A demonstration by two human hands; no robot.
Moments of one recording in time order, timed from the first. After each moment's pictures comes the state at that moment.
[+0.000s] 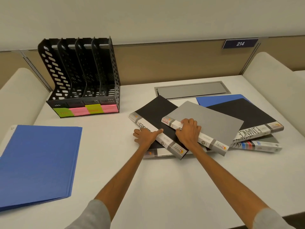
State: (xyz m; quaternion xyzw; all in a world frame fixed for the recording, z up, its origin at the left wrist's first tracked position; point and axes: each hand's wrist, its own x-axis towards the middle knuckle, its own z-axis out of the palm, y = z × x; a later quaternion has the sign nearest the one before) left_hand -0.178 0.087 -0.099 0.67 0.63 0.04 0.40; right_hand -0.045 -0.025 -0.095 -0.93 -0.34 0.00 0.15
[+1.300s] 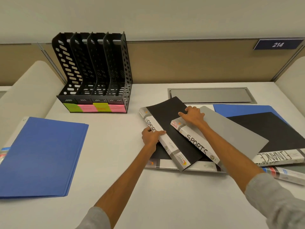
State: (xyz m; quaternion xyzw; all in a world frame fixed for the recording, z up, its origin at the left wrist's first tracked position) left_hand -0.153 0.114 -0.111 0.37 0.60 0.28 0.65; right_hand 0.049 0.083 -0.073 -0.89 -0.39 0.20 0.15
